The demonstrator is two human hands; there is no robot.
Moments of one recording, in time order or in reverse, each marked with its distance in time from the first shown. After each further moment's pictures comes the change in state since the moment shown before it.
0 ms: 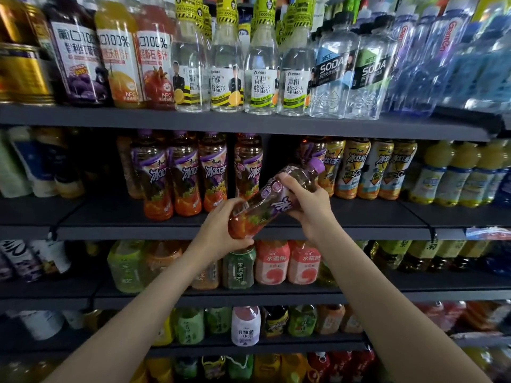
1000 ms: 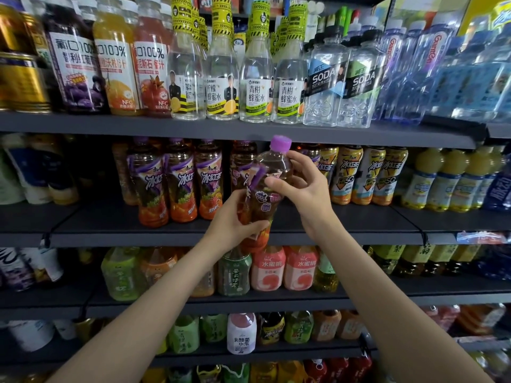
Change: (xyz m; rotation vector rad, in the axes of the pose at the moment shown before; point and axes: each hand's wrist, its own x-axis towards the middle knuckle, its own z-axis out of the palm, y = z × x) left_hand 0.019 0.040 0.001 -0.290 0.017 -0.061; right_hand -0.015 -0.025 0.002 -0.211 -0.212 -0.532
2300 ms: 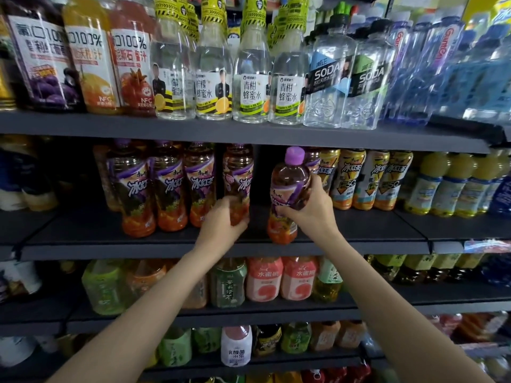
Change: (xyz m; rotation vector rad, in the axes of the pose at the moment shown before) left_hand 0.042 -0.038 0.011 0.280 0.139 -0.042; right_hand 0.027 0.051 -0.029 -0.618 0.075 0.074
